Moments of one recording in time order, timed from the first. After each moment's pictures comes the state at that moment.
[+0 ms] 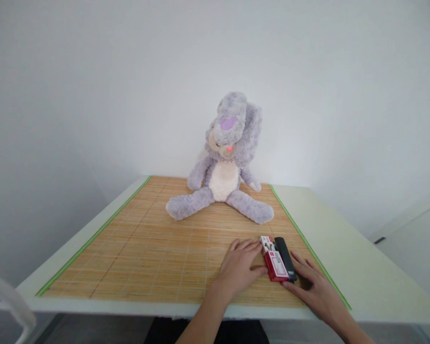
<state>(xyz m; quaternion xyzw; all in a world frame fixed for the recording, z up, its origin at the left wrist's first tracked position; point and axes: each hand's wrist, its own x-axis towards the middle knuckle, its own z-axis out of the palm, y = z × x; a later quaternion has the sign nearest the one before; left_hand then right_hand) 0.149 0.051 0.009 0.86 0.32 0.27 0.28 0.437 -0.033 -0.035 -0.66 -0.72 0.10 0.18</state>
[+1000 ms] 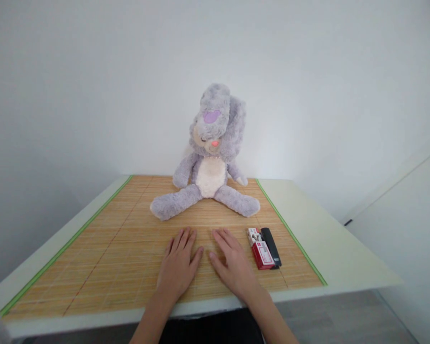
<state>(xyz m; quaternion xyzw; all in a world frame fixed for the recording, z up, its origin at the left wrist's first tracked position) 0.022 0.062 -0.022 0.82 0.55 0.19 0.00 0.217 0.009 0.029 -0.58 -0.74 0.11 0.31</state>
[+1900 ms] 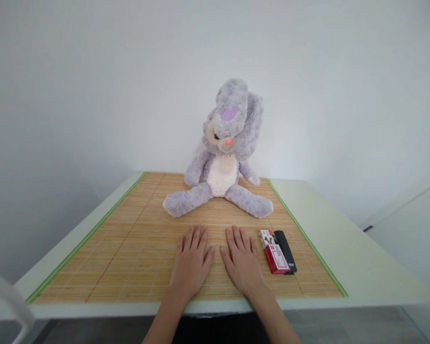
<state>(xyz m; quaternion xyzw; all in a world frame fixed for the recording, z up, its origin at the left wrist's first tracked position) 0.026 0.059 -0.027 0.81 0.55 0.18 -0.03 0.210 0.028 -0.011 -0.71 -0.70 0.02 0.13</state>
